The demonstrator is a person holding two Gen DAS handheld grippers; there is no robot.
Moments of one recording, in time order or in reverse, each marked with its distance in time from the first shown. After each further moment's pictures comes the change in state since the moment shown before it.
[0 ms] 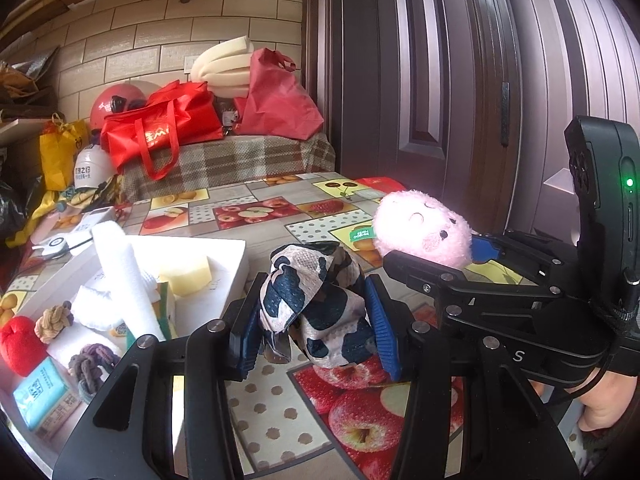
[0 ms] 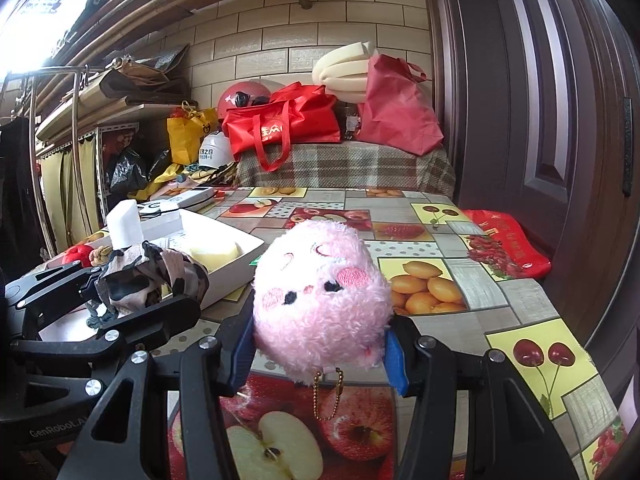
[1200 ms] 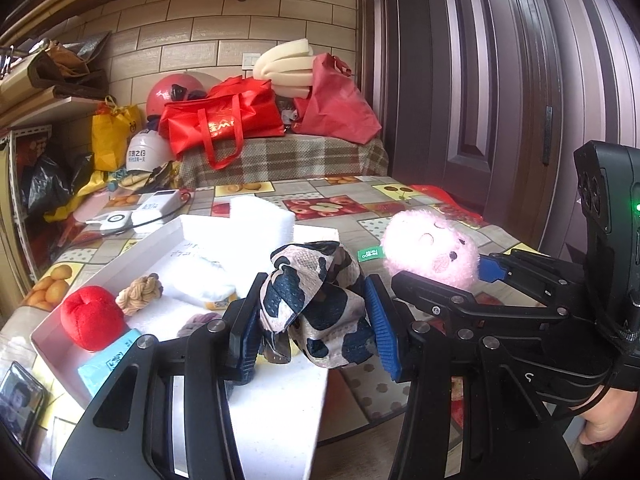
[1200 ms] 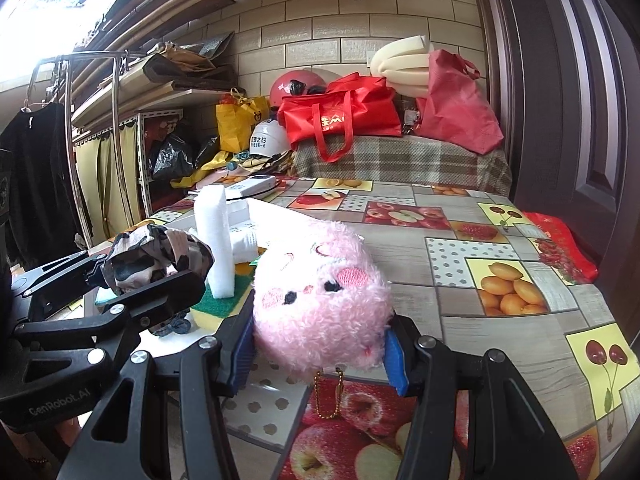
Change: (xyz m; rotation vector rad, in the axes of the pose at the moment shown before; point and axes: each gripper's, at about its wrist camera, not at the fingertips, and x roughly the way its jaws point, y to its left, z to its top) left arm -0.043 0.067 -0.016 -0.076 -0.008 0.136; right arm 0.018 0.071 0.004 -0.035 0.033 0.141
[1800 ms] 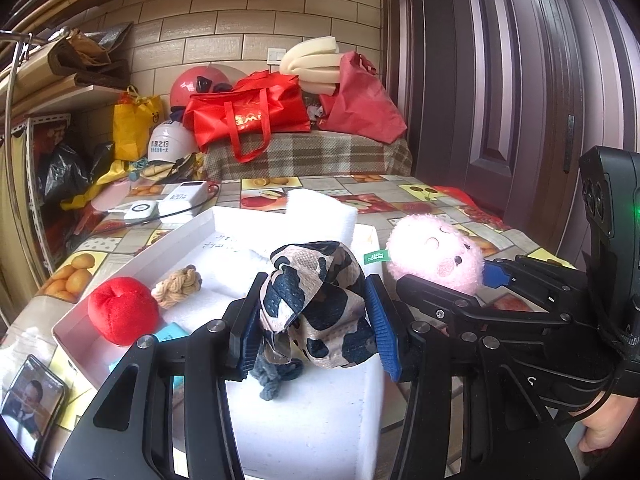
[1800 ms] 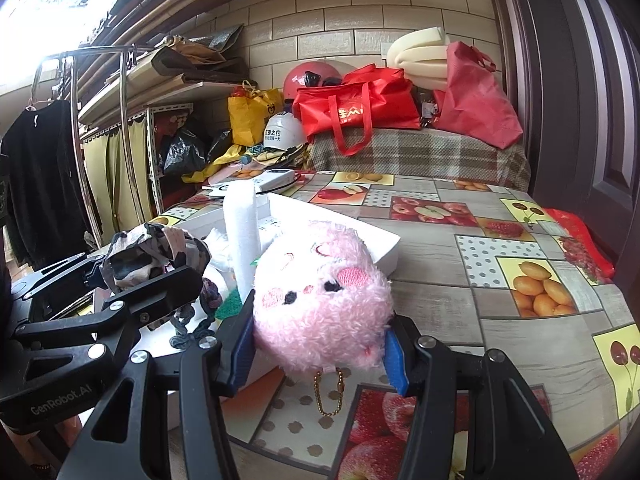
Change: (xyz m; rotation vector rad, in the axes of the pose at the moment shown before) left arm -0.001 0.030 -0.002 -0.035 0.011 0.065; right arm 0.019 0.025 0.007 0.001 0.028 0.042
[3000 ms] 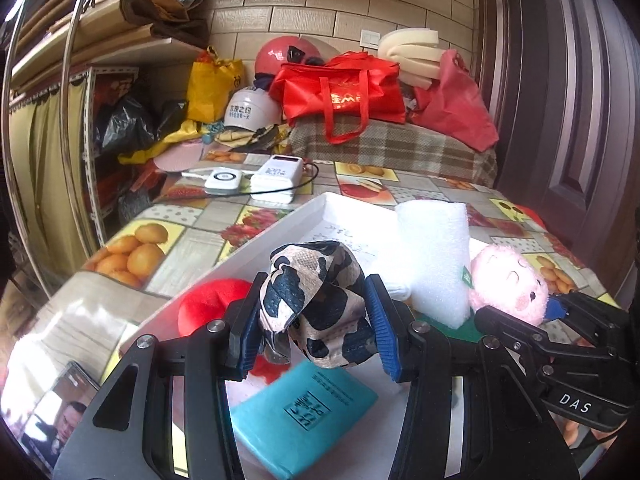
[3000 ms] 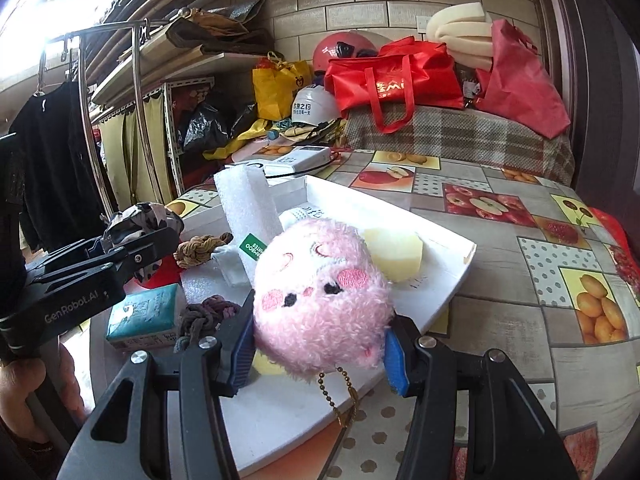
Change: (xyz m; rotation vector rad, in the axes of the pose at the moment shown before) left arm 0.036 0.100 0.007 -0.157 0.062 0.212; right arm 0.060 0.032 0.020 -0.041 0.099 0.087
